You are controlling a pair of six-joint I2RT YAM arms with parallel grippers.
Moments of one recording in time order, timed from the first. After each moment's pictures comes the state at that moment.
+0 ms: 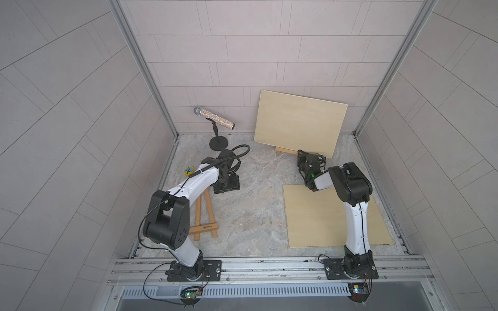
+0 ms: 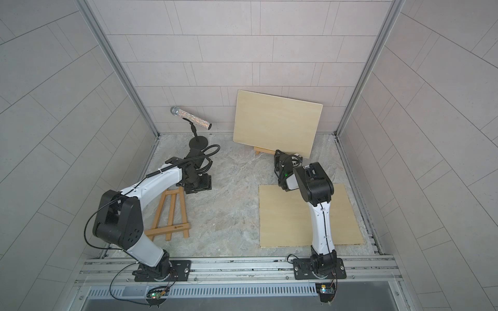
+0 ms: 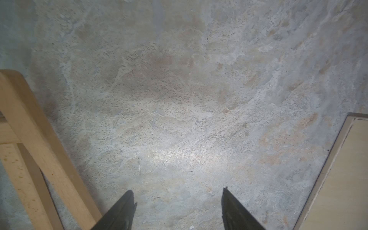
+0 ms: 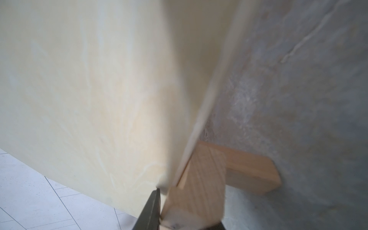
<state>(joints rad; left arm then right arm) -0.33 1.63 1.19 -0.91 0.06 -0.48 0.21 2.21 1.04 0.95 0.14 1.55</state>
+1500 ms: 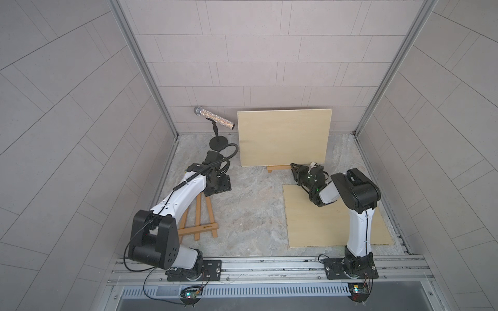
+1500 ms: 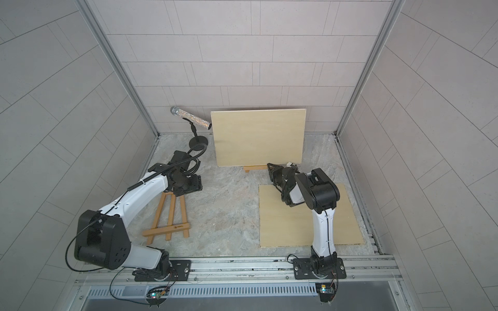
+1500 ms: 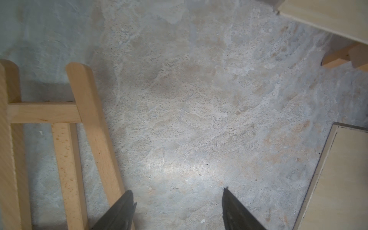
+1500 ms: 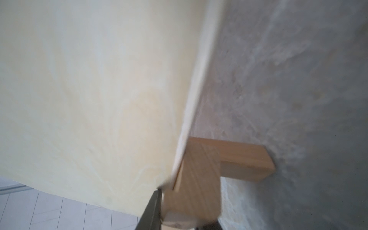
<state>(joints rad) -0.22 1.43 1.07 -0.89 0.05 -0.45 0.25 2.06 0.71 1.12 -0.21 1.51</state>
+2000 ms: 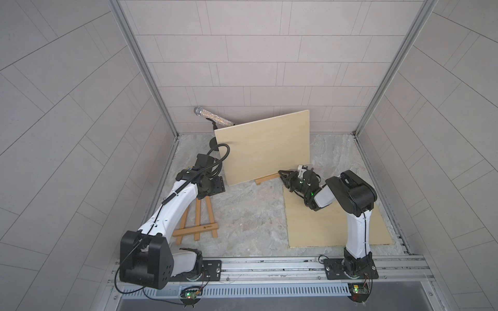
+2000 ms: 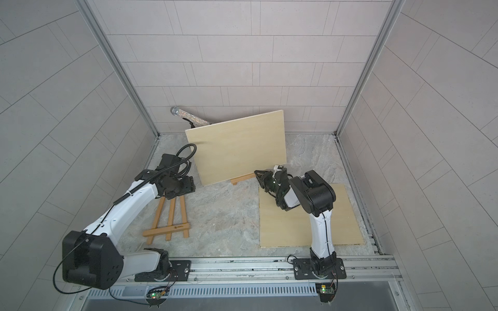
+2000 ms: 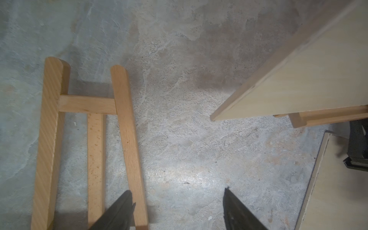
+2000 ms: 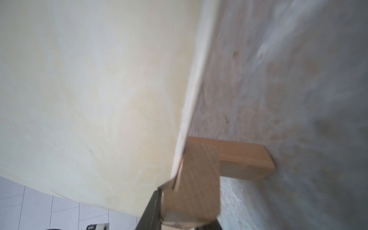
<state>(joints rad) -0.16 1.28 1.00 -0.89 0.03 -0.44 0.38 2.05 0.69 1.12 -0.33 1.48</state>
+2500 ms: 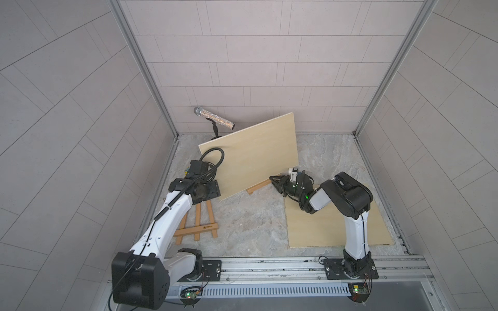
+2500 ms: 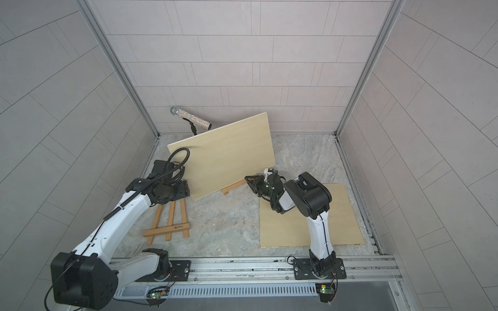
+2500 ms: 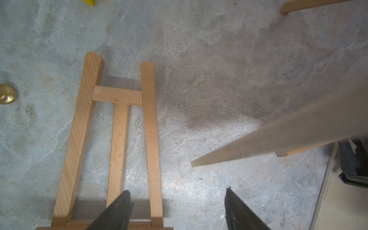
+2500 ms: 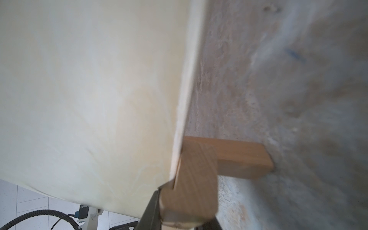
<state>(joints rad) -0.13 1.13 0.92 -0.90 -0.02 -0.44 0.46 2.05 0.69 1.10 -0.39 1.48</state>
